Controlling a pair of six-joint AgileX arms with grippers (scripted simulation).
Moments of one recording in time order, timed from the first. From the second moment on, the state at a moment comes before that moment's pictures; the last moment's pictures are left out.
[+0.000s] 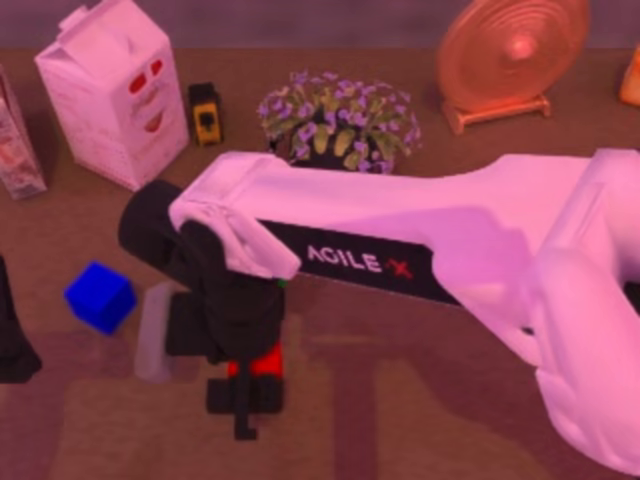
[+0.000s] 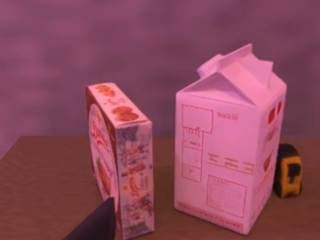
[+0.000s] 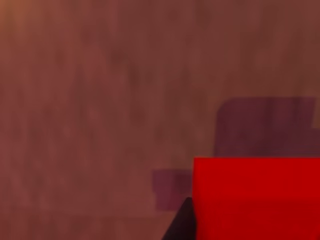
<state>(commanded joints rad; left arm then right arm) 0.00 0.00 0.00 0.00 0.00 0.00 0.97 2.43 1.97 -1.09 -0.01 -0.59</state>
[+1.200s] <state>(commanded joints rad) 0.00 0.00 0.00 0.00 0.00 0.00 0.98 2.41 2.06 -1.20 -0.01 -0.59</state>
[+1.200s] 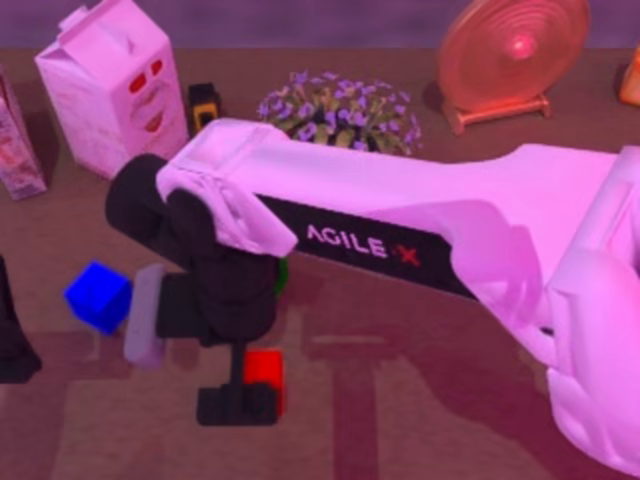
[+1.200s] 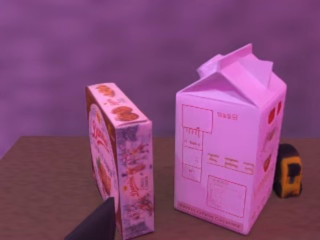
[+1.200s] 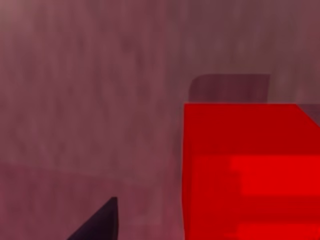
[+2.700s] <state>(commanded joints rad) -0.26 1.17 0.94 -0.62 0.00 -0.02 0.46 1.18 1.12 -0.65 -0.06 -0.29</state>
